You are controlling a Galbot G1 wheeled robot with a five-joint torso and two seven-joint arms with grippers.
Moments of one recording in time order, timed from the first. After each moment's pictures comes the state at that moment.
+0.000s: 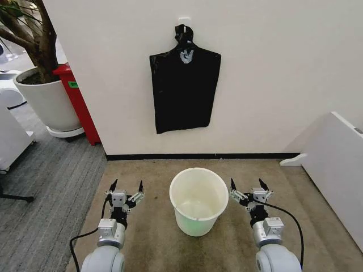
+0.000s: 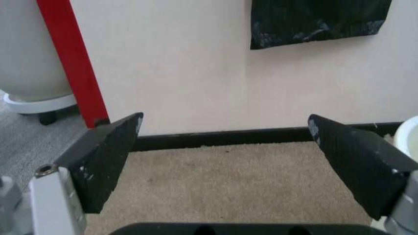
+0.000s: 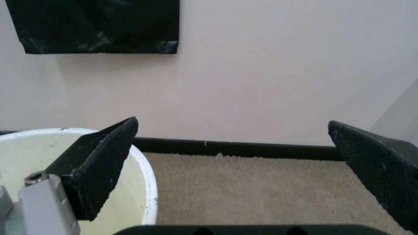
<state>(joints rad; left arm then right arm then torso) 1.55 -1.50 -0.55 -2.00 0.00 0.00 0.00 -1.55 1.50 0.55 2.00 0.00 0.00 0.00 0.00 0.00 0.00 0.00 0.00</state>
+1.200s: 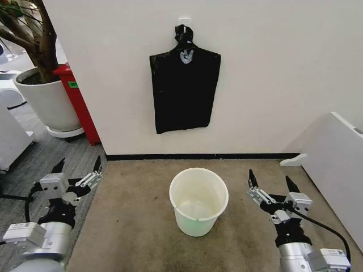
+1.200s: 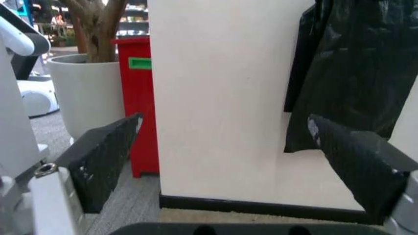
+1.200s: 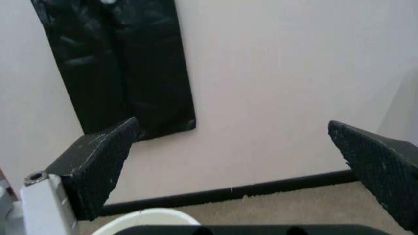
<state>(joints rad) 1.81 -1.18 -0.79 -2.51 -0.47 0.10 -0.26 -1.89 1.52 0.54 2.47 0.19 0.01 0.05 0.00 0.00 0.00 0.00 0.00</state>
